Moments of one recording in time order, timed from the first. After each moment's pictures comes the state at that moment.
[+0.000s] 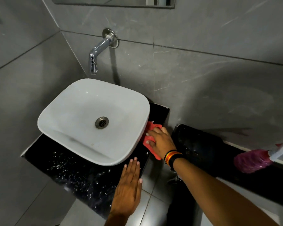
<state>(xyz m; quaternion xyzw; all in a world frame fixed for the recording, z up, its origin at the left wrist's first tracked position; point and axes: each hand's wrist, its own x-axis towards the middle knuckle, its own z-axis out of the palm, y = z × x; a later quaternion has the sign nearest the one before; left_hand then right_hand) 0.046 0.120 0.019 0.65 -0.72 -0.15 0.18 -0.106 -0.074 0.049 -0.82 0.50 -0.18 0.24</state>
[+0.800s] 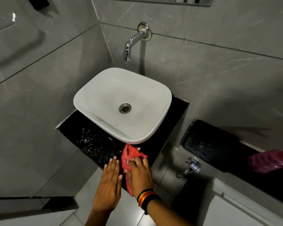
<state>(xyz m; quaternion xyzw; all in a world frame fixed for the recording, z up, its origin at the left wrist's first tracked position) 0.131 0.231 0.036 0.76 -0.62 -0.13 0.15 0.000 0.140 0.062 -0.81 0.50 -0.11 0.30</state>
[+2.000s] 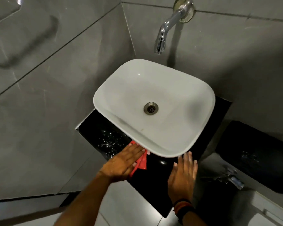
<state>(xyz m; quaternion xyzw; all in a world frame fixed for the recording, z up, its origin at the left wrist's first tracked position) 0.282 0.124 0.035 0.55 -0.82 -0.15 0.04 0.018 0.098 -0.005 -0.70 0.64 -0.26 0.18</state>
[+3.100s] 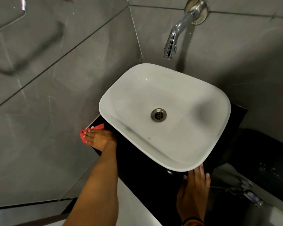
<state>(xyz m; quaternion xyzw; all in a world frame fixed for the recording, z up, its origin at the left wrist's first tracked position) 0.351 0.013 0.061 0.99 -0.11 -0.09 0.04 0.018 0.091 0.002 -0.71 0.64 -0.25 0.19</state>
